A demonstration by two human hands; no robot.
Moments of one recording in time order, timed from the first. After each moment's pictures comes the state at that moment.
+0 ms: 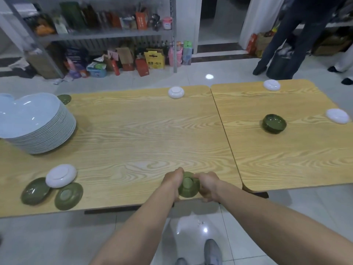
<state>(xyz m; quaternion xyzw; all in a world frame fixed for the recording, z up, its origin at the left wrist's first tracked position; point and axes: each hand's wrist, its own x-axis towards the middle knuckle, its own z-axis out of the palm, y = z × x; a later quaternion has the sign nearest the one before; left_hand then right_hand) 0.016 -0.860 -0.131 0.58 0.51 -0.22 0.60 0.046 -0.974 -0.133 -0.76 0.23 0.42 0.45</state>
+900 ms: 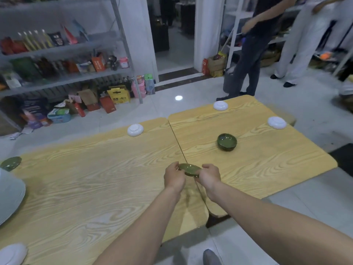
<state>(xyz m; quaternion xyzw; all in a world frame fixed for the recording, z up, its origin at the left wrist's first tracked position) 0.130 -0.968 -0.083 0.73 0.28 -0.06 0.61 0.137 -1.072 -0.082 -0.72 0.29 0.16 0.61</state>
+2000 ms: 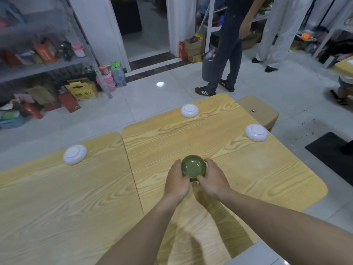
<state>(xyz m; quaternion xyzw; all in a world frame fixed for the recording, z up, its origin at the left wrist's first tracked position) 0.307 -1.121 -0.124 0.87 0.09 -0.15 0.47 0.310 -1.249 -0.134 -0.91 0.12 0.14 0.37</state>
